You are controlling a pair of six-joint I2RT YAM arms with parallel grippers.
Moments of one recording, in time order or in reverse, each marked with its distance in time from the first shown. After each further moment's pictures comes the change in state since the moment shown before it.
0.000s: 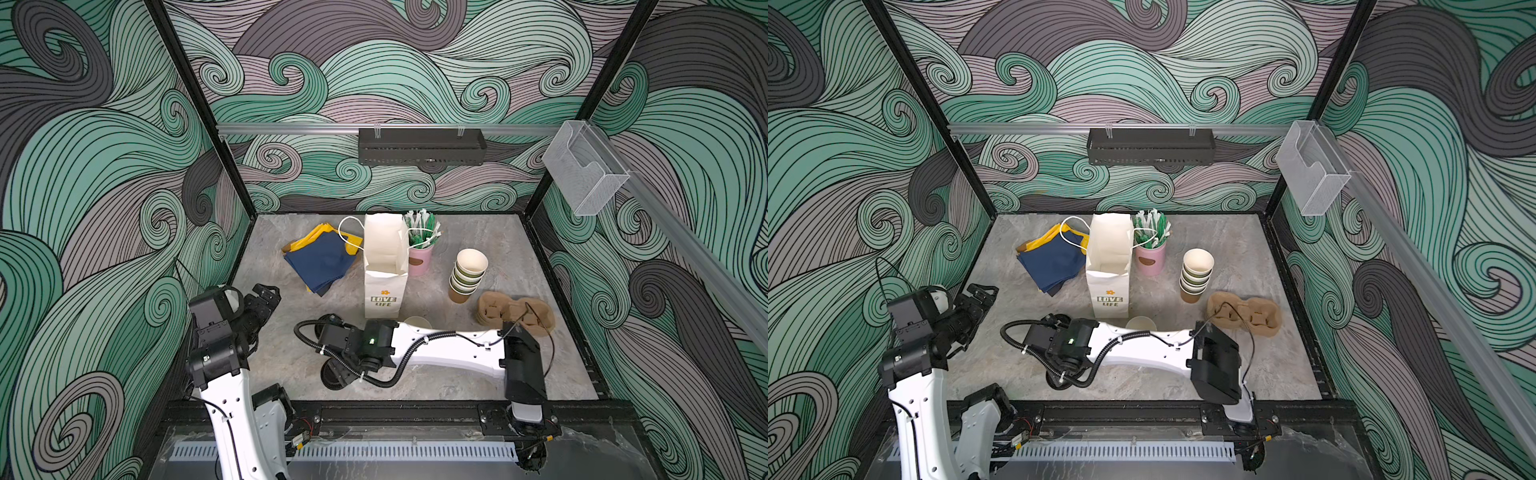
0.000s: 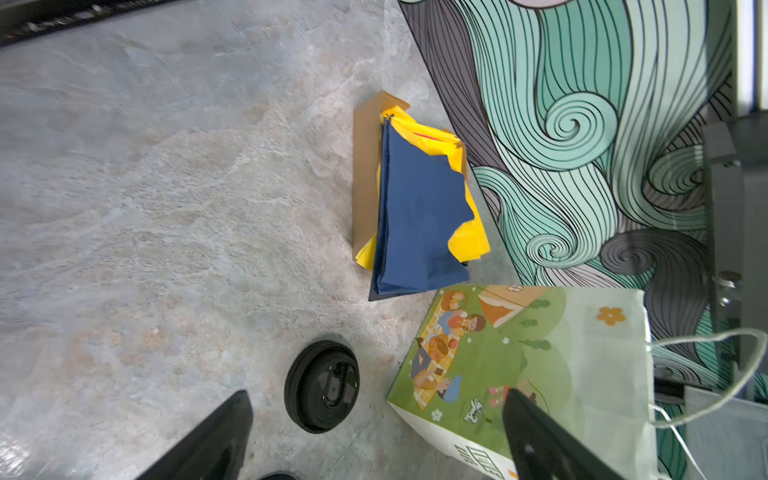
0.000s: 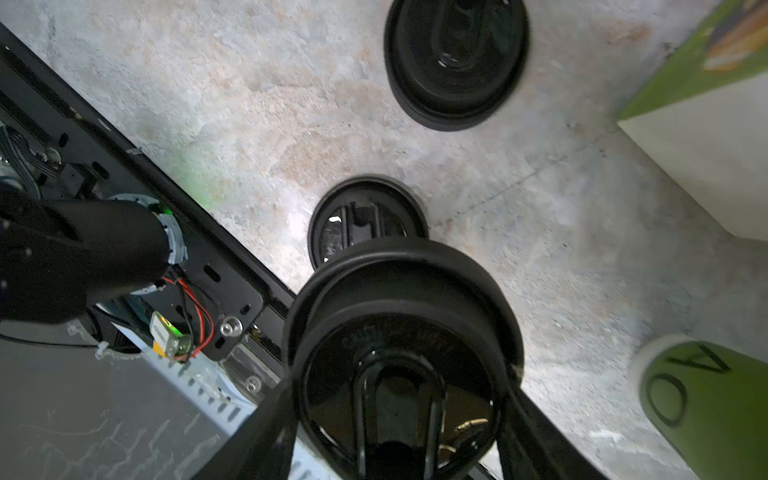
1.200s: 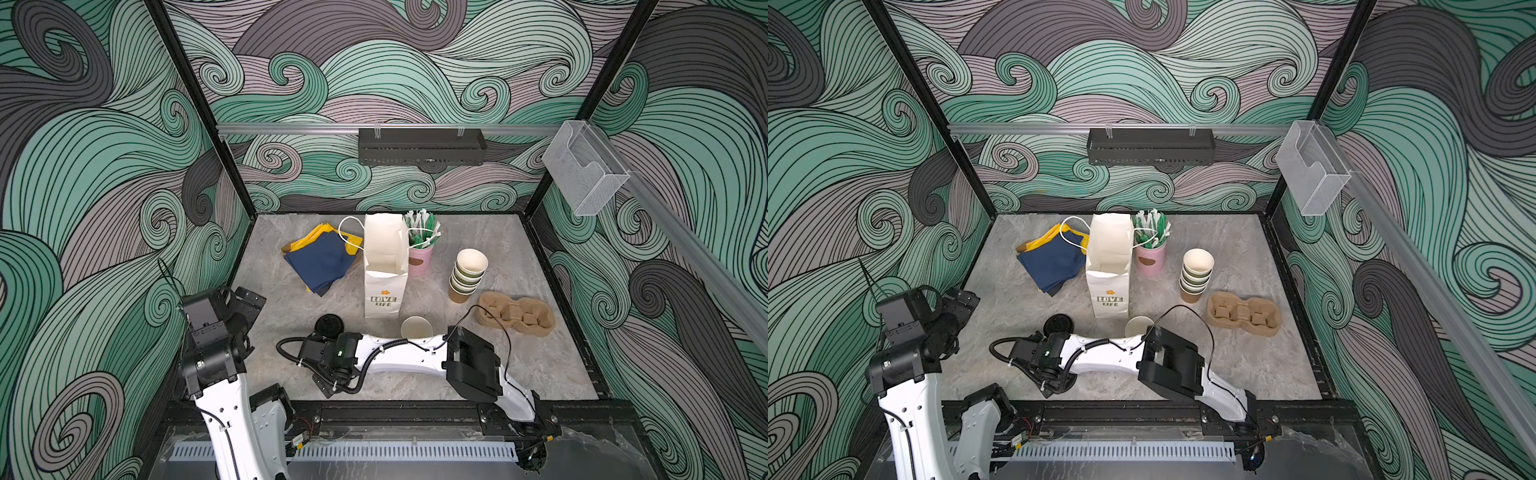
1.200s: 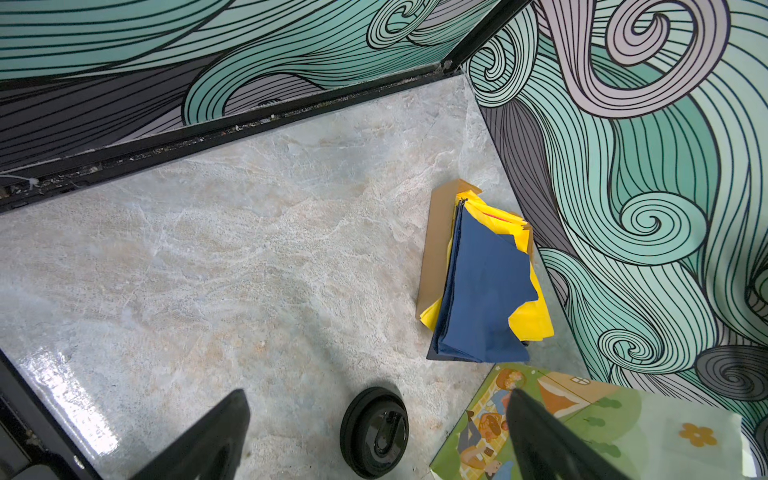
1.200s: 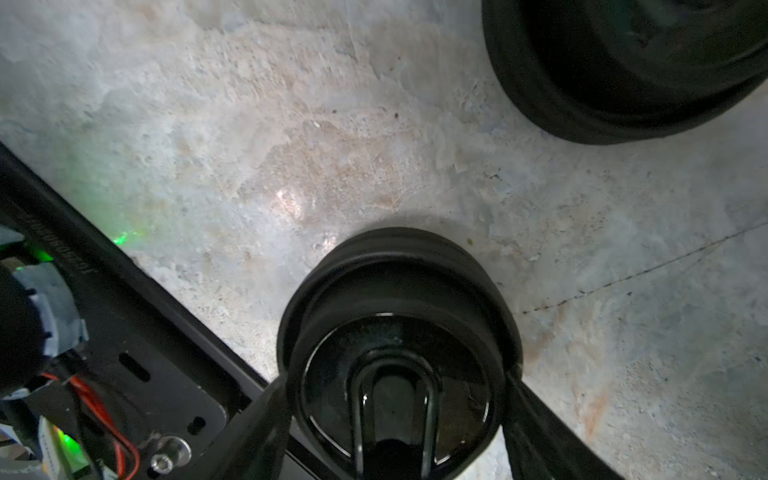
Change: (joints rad) left arm 0.003 -0.003 0.117 -0.131 -0.344 -0.052; right arm 0.016 0.324 0.145 0.103 -0.052 -0.036
